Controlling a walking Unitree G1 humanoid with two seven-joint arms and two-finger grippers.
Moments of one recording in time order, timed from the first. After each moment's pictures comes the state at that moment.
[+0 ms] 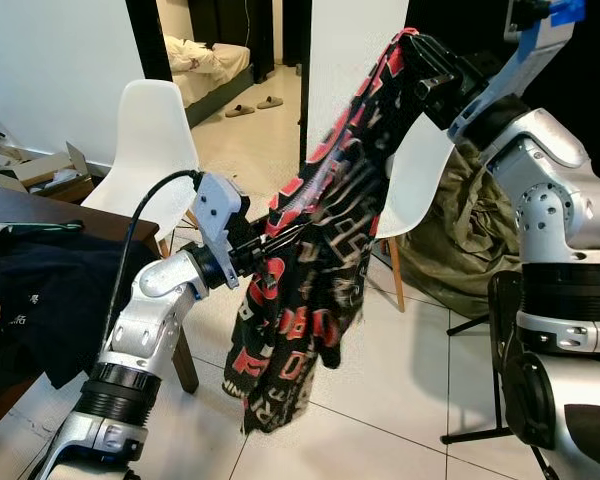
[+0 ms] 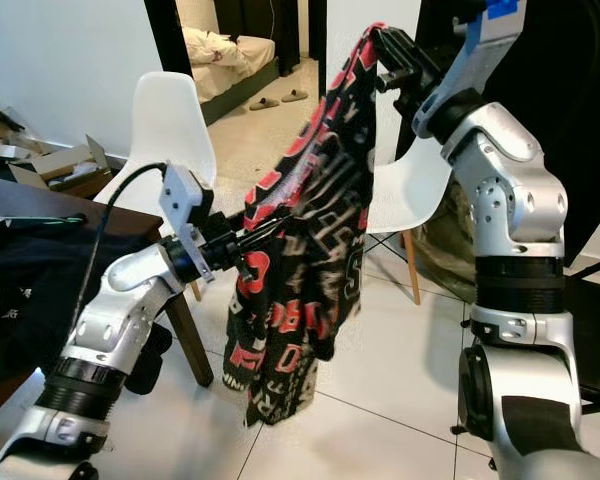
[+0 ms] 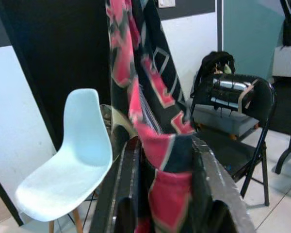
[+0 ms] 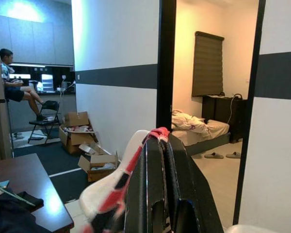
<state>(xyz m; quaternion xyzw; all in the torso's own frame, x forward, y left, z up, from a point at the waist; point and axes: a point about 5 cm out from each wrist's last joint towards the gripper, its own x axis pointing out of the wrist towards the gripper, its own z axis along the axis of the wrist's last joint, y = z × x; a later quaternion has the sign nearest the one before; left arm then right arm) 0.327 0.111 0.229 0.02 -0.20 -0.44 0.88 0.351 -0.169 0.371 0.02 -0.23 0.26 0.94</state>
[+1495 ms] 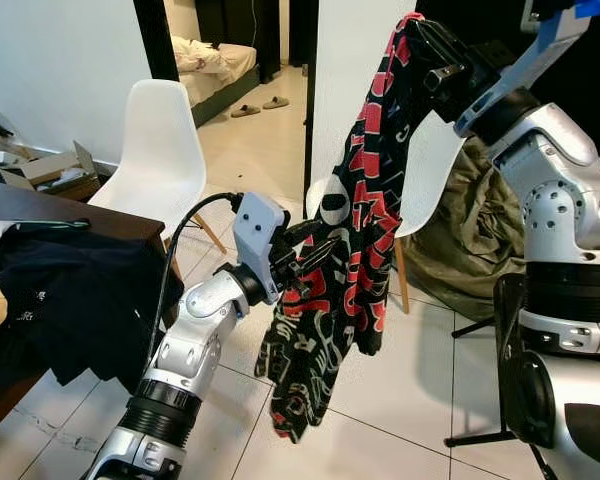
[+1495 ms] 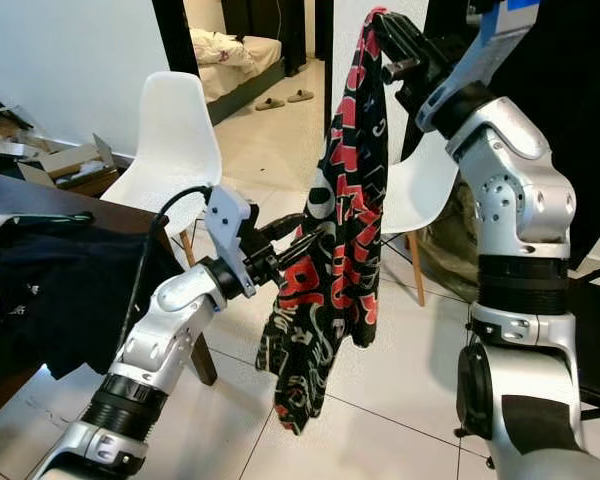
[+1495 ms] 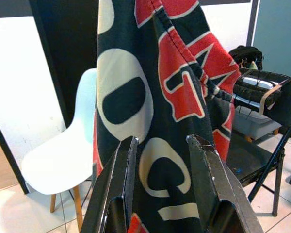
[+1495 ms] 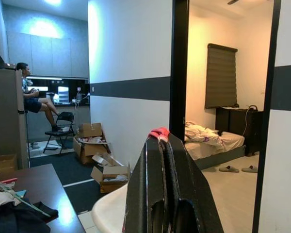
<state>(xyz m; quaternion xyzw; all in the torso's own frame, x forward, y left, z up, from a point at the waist) 0.326 0.070 0.201 -0.01 -0.16 -0.39 0.91 0.345 -0.169 0.379 0.03 -0.25 0.28 0.92</state>
